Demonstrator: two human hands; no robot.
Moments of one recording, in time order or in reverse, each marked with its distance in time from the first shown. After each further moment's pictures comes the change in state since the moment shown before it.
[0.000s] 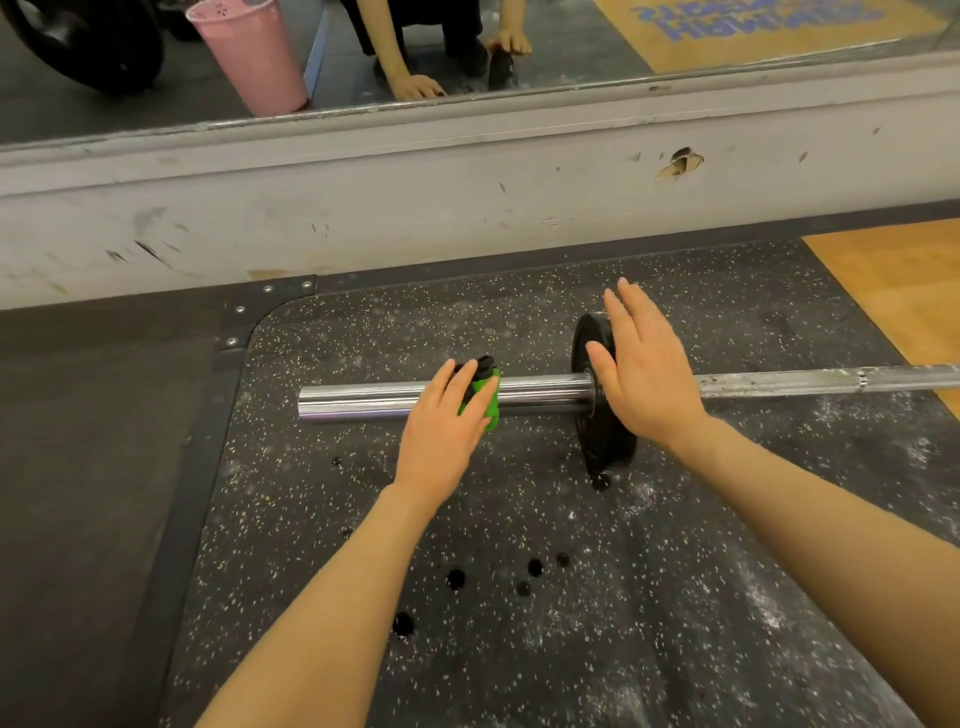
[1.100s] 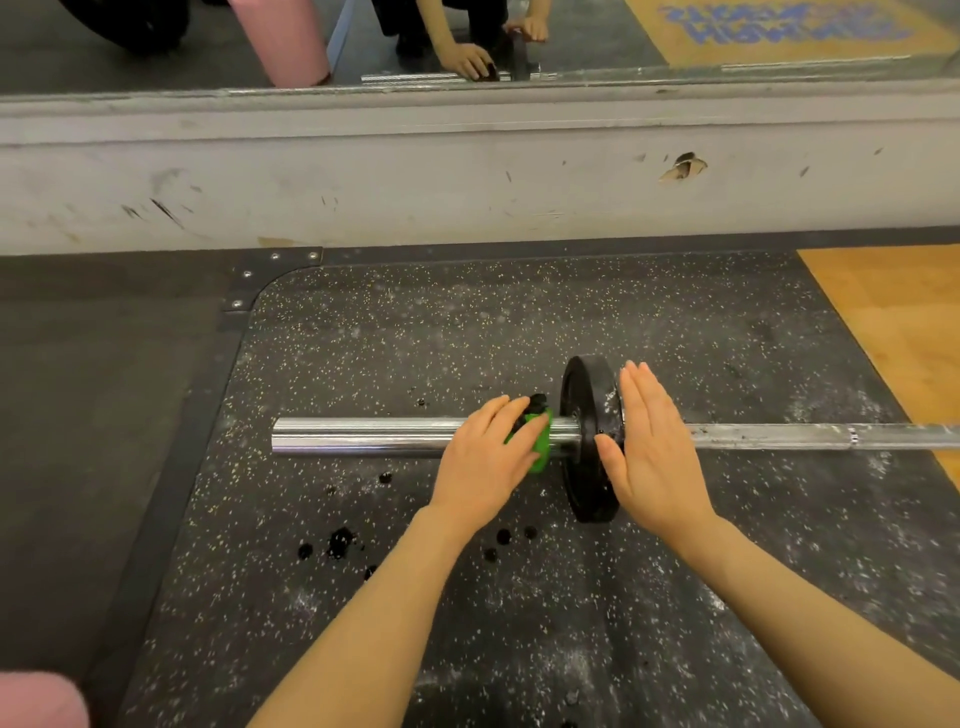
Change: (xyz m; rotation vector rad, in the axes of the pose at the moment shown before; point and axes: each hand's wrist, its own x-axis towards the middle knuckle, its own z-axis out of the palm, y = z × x) left_hand -0.029 0.086 -0.009 -0.094 -0.037 0.024; right_hand -0.097 0.009 -0.009 -0.013 -0.053 -0.046
